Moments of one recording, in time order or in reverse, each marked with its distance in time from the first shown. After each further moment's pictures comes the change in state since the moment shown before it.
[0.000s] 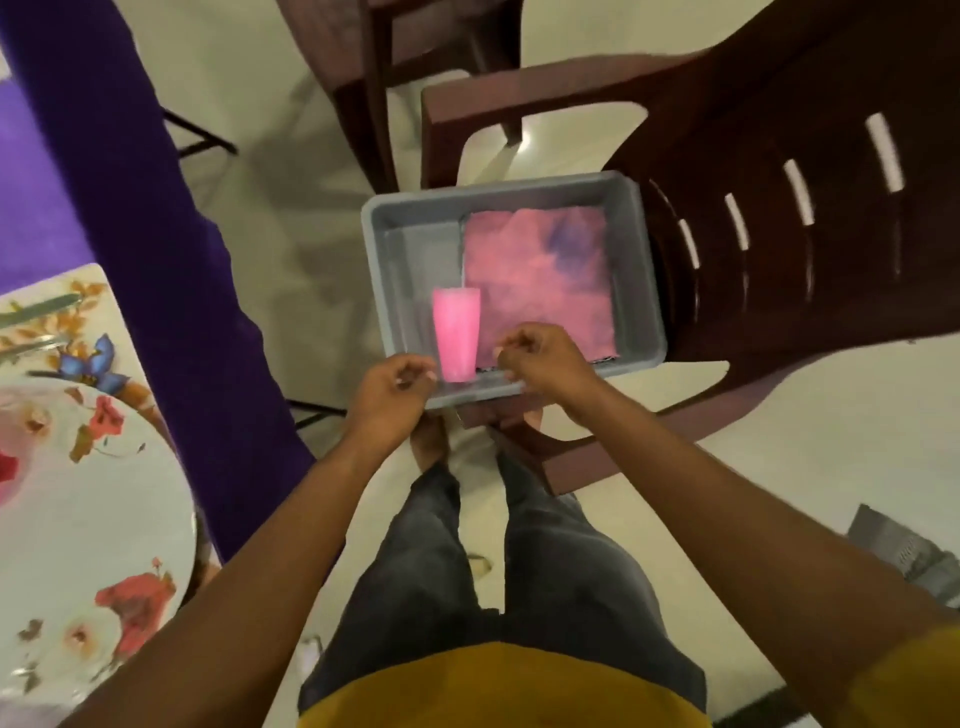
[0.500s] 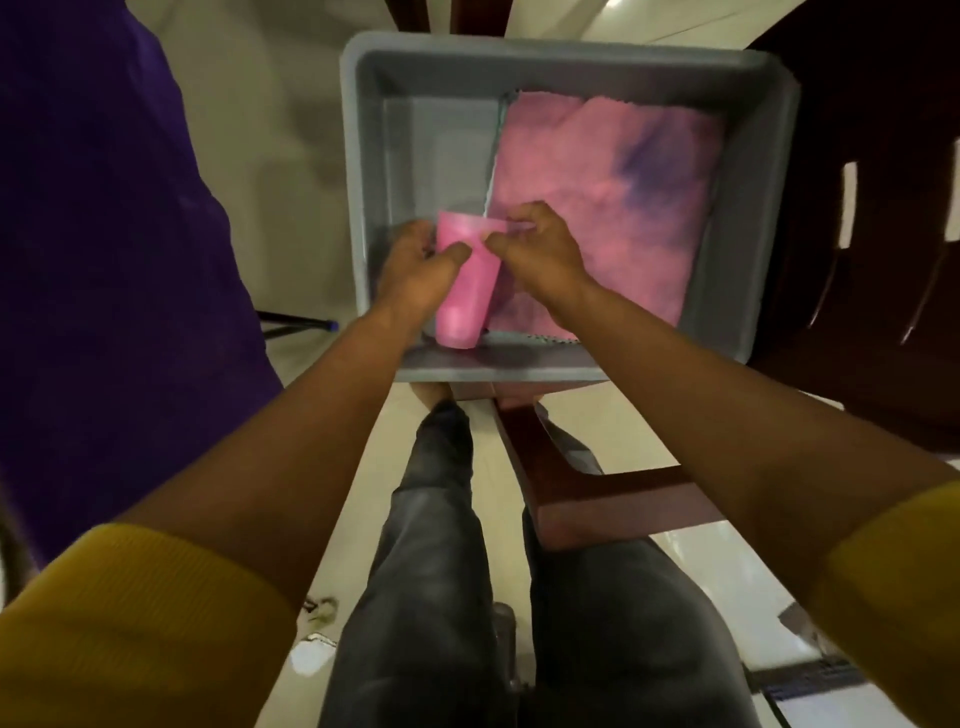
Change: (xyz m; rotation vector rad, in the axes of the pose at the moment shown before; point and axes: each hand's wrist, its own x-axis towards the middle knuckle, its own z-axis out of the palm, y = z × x) left_hand 0.181 -0.033 0.073 -0.156 0.153 -0.253; right_hand 0.200 0.041 0.038 0.027 -0.064 0.004
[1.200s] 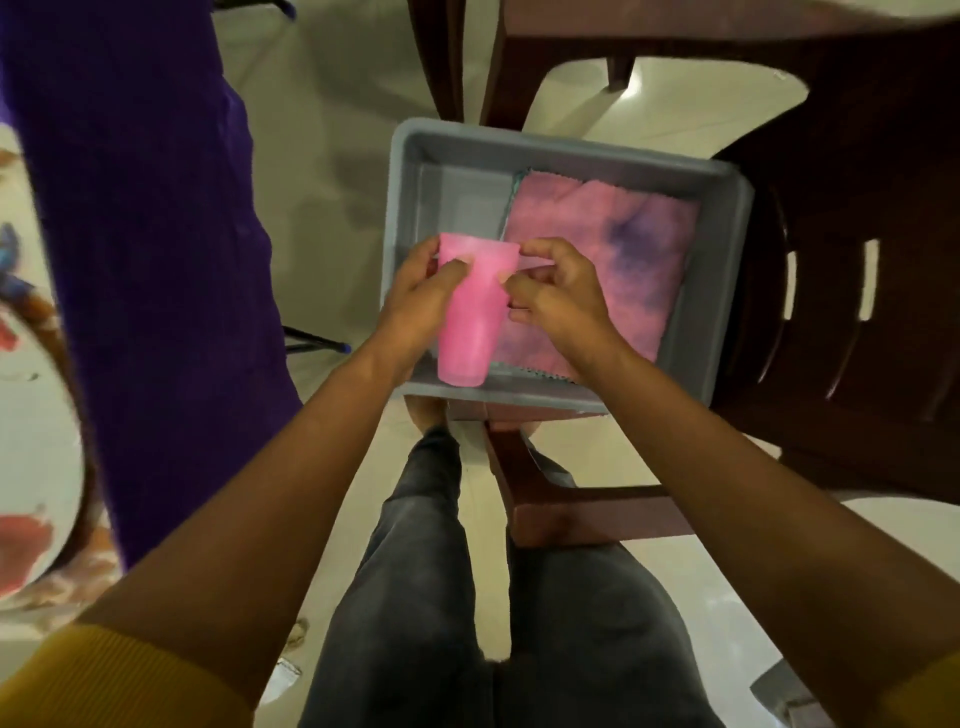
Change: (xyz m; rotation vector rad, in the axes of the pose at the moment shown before) left_hand -0.090 0.047 -0.033 -0.235 -0.054 0.102; right_hand -0.085 -0.053 -0.037 0.096 -0.068 -0.119
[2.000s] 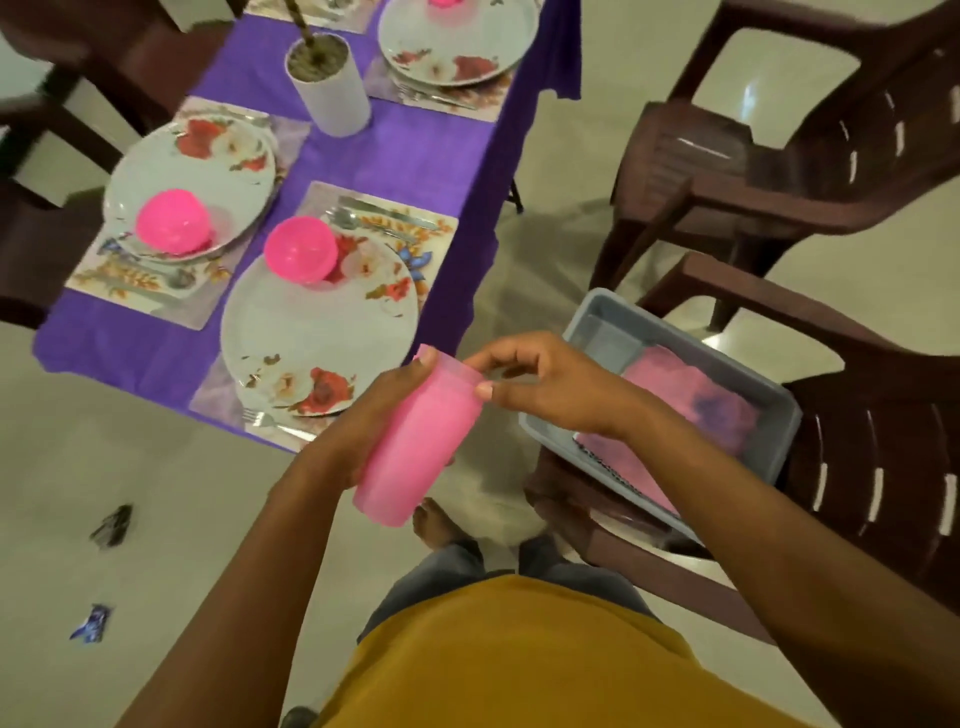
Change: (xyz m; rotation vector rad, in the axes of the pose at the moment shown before) left_hand -0.334 0.012 -0.189 -0.414 -0.025 0.005; right_hand -0.245 -0.167 0.126 -0.564 -0.979 -0.608
